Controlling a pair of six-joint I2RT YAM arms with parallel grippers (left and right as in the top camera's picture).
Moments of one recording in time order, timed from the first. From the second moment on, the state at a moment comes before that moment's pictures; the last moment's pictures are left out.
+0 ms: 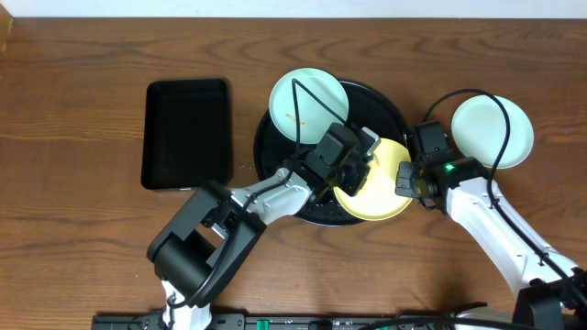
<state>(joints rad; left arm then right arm) -0.73 1.94 1.05 0.10 0.26 -0.14 0.28 1.47 0.87 -0.68 0.18 0.45</state>
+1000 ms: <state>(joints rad) -0.69 1.99 1.05 0.25 0.26 -0.14 0.28 1.47 0.87 -0.68 0.19 0.45</state>
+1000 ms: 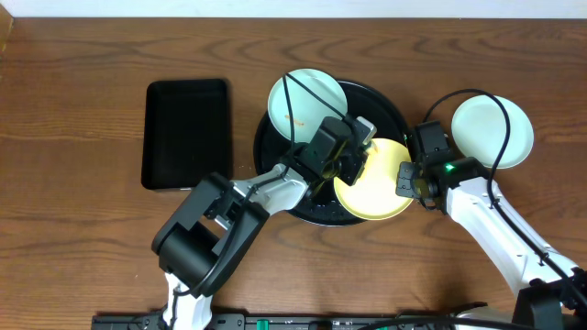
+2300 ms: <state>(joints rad) -0.16 1.36 1.06 -0.30 0.29 -0.35 0.31 1.47 1.17 -0.60 0.44 0.17</state>
